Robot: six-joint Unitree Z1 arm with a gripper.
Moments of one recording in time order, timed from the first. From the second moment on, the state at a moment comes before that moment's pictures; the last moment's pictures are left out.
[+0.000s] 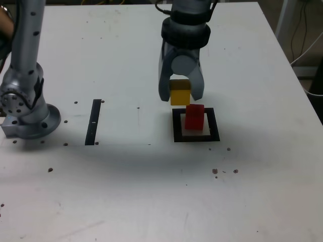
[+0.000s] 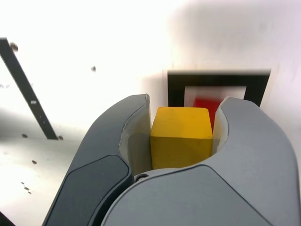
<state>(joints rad) 0.01 1.95 -1.51 1.28 0.01 0.04</state>
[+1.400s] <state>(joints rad) -0.09 1.97 -1.50 1.19 0.11 -0.06</state>
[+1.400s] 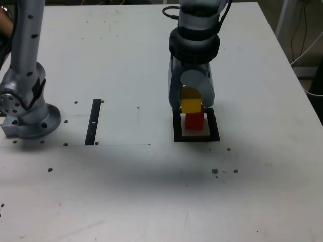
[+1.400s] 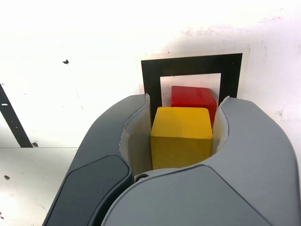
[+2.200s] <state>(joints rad) -0.09 1.99 -1.51 1.18 0.10 -0.07</state>
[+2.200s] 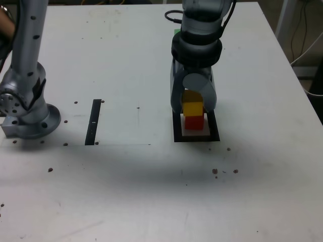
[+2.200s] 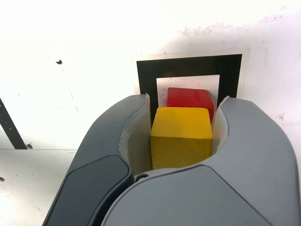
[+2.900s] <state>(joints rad) -0.09 1.94 -1.46 1.17 0.12 -0.09</state>
